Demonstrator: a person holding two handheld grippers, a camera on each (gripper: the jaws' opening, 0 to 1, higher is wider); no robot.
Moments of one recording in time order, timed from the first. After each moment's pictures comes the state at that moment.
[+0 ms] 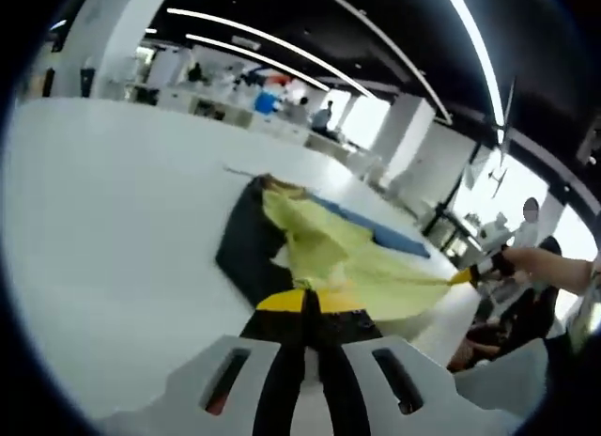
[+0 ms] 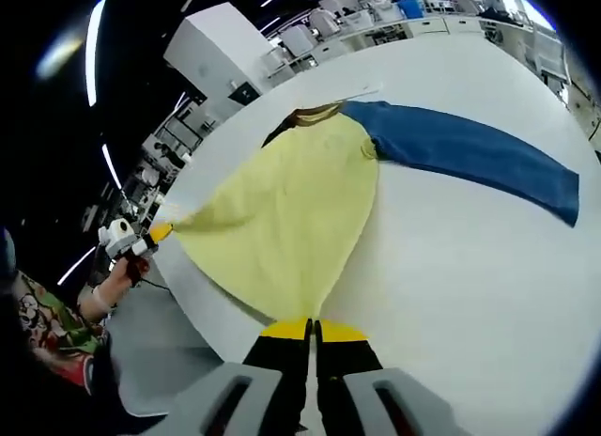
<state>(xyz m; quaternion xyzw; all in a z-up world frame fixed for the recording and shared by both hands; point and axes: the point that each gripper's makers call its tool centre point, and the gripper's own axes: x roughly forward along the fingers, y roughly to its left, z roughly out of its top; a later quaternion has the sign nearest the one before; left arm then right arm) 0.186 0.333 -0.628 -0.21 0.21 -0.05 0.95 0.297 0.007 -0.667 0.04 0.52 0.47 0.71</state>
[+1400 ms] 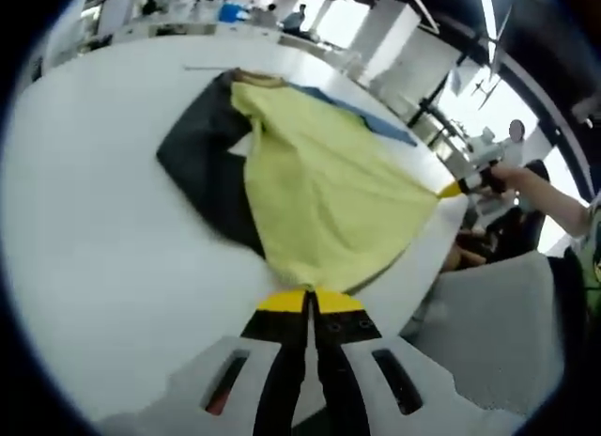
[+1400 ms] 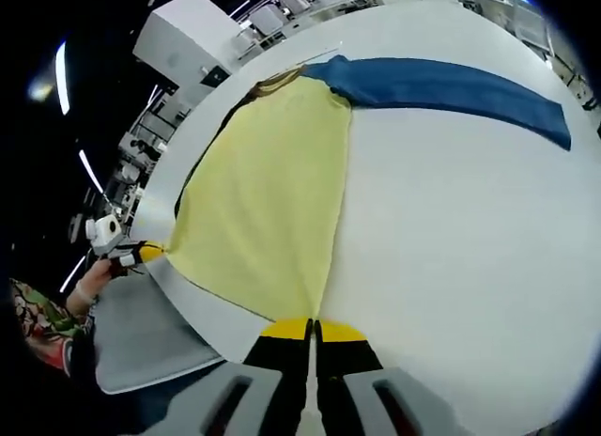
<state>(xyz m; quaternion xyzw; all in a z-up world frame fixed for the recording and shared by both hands) 0.135 0.283 -0.705 -0.16 0.42 -0.16 0.88 0.277 -0.036 -0.715 0.03 0.58 0.42 0.70</state>
